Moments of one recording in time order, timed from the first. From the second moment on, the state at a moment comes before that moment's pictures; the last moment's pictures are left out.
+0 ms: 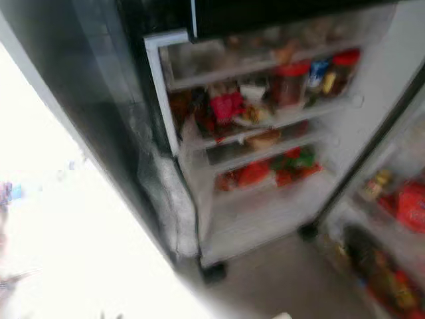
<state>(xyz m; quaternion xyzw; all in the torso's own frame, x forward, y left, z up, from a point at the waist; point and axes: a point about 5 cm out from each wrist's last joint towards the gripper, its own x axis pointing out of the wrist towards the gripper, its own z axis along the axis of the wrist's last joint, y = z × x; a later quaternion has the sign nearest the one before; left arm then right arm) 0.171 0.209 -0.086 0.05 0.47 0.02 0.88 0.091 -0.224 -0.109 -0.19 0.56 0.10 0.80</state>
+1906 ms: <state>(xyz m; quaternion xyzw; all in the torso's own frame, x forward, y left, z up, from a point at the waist) 0.169 0.222 -0.084 0.06 0.47 0.02 0.88 0.086 -0.225 -0.109 -0.16 0.55 0.07 0.82</state>
